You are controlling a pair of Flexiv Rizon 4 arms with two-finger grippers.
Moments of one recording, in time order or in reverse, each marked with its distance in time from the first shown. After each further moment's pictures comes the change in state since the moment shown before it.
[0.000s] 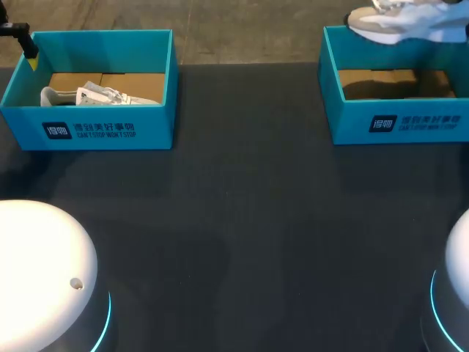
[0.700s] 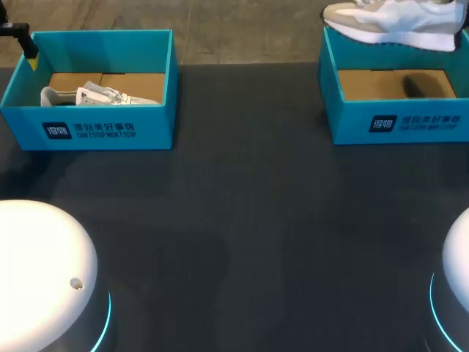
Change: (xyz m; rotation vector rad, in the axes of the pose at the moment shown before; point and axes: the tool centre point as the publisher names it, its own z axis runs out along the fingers) left arm 0.000 0.000 0.000 0.000 0.000 0.000; right arm 0.070 -0.133 -0.030 0.231 0.078 0.084
